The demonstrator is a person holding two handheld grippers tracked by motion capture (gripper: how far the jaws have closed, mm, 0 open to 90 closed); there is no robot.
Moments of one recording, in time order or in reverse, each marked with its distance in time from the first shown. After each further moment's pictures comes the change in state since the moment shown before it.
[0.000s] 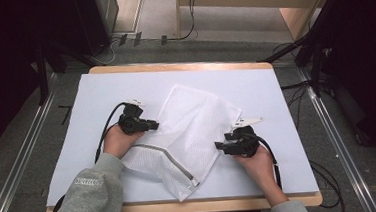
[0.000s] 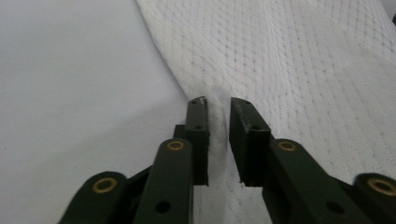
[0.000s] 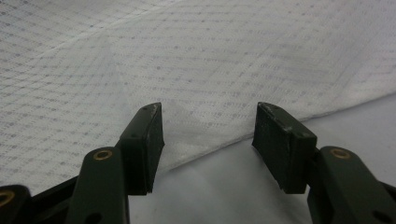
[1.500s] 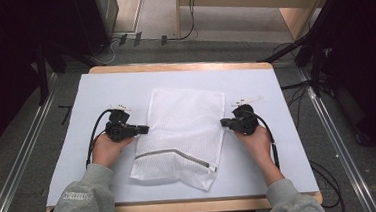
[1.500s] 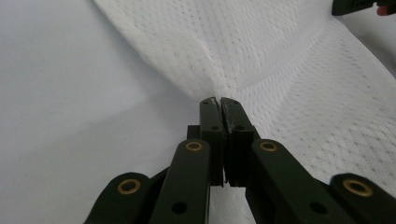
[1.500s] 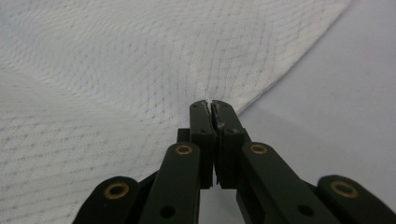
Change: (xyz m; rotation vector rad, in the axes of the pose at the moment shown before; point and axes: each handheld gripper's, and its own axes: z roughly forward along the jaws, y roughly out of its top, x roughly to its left) left arm -0.005 -0.030 -0.039 -0.068 -0.028 -0.117; right arm -0.044 0.047 0.018 0.018 -0.034 0.062
